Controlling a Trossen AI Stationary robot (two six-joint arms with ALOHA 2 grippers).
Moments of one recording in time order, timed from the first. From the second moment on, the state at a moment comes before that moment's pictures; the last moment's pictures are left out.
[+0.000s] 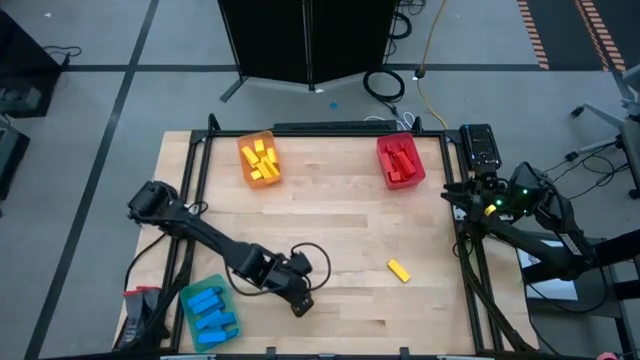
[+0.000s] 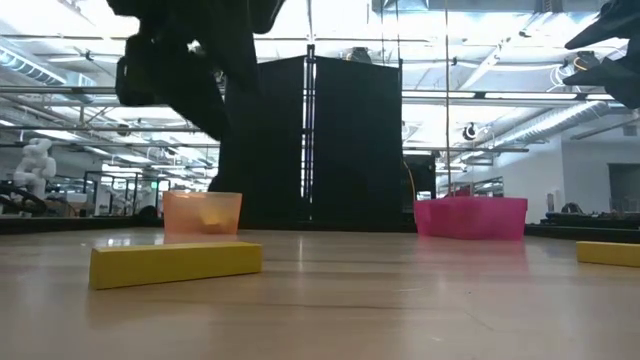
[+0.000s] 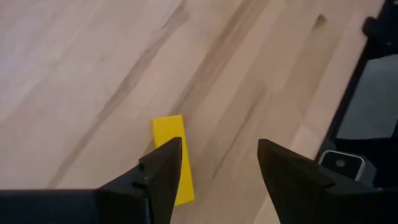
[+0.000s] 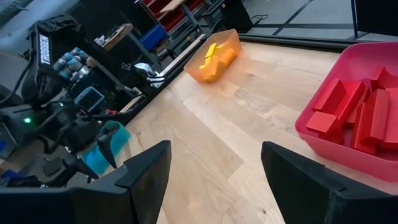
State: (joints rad) left arm -0.49 1.79 1.27 -0.49 -0.12 -1.09; right arm -0.56 0.01 0.62 -0.92 -0.26 0.58
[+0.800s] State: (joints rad) left arm -0.51 1.97 1.27 -0.48 -0.11 -1.18; right arm -0.56 0.01 0.62 -0.96 -0.26 0.56
